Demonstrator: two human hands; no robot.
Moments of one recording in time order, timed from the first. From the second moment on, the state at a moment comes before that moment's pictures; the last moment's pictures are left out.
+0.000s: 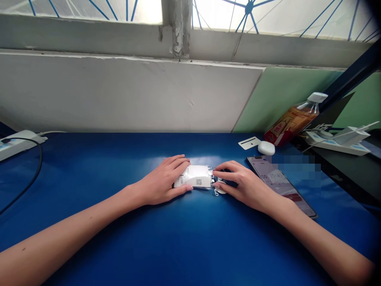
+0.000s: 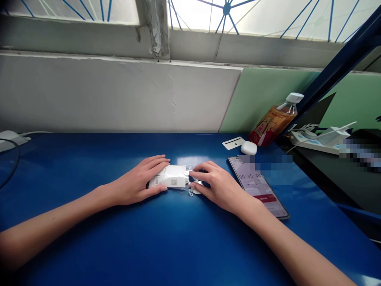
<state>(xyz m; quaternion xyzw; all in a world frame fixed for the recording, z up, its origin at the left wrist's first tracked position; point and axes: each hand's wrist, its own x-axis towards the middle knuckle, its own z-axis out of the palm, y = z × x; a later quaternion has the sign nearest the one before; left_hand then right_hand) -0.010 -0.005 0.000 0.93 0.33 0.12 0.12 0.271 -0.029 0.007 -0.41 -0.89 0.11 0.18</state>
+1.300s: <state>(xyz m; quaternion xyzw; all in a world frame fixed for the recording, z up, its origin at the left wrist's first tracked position) -0.006 -0.007 0.000 0.92 0.32 0.19 0.11 0.271 -0.031 0.006 -0.38 -0.90 0.05 0.21</state>
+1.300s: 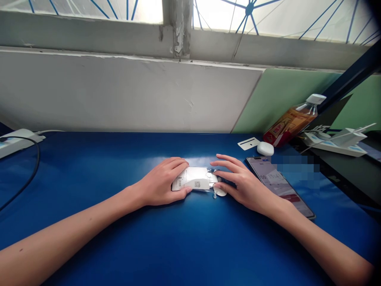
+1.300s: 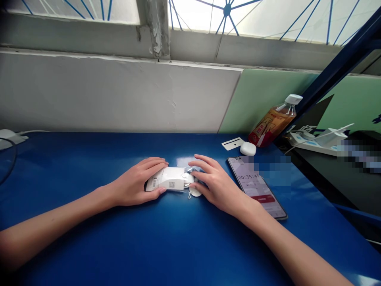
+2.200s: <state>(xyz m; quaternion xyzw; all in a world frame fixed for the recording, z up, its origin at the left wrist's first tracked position) -0.006 -0.007 -0.001 0.92 0.32 0.20 0.10 0.259 -0.035 0.006 -0.39 -0.90 0.00 0.18</state>
